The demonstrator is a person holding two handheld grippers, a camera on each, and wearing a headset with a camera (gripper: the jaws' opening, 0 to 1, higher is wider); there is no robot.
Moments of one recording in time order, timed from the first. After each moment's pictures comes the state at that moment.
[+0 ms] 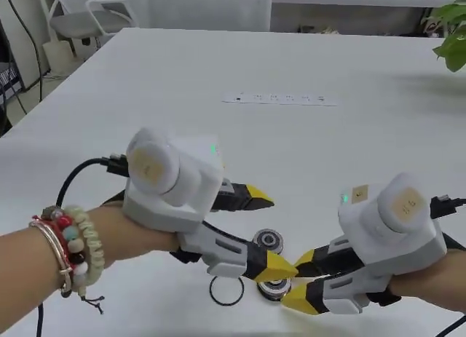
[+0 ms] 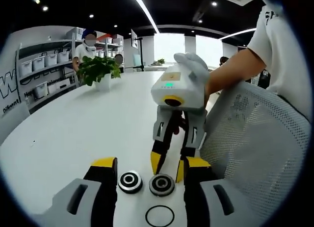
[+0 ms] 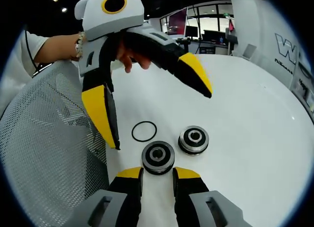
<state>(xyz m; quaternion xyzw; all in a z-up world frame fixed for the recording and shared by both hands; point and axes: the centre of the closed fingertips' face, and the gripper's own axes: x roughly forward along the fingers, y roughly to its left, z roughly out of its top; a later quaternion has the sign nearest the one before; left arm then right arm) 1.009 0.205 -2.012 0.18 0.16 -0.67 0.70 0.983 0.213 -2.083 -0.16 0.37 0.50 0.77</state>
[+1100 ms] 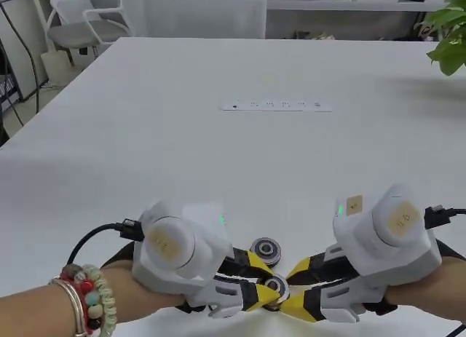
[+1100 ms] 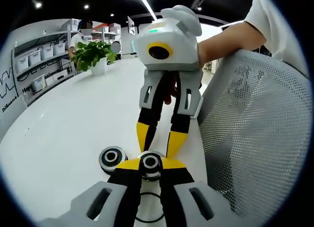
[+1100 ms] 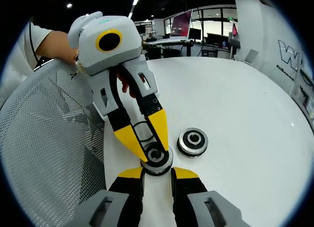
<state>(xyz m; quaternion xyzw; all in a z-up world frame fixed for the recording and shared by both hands) 0.994 0.210 -2.062 0.22 0.19 -0.66 0.69 0.986 0.214 -2.084 -0.18 0.35 0.51 0.77</state>
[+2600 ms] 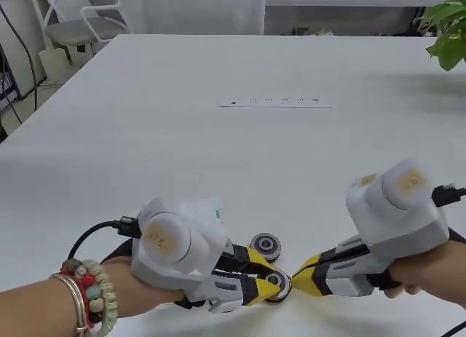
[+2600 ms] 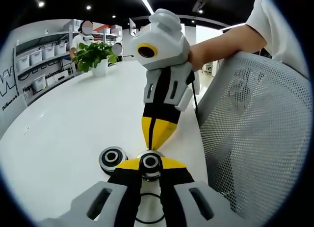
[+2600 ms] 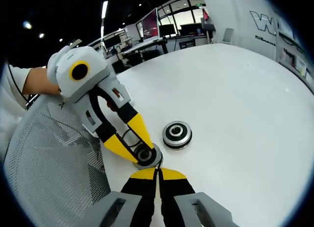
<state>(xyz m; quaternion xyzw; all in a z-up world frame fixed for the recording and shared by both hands) 0.995 0.212 -2.063 0.21 0.18 -0.67 0.69 0.994 0.197 -2.077 -0.05 0.41 0.45 0.79</state>
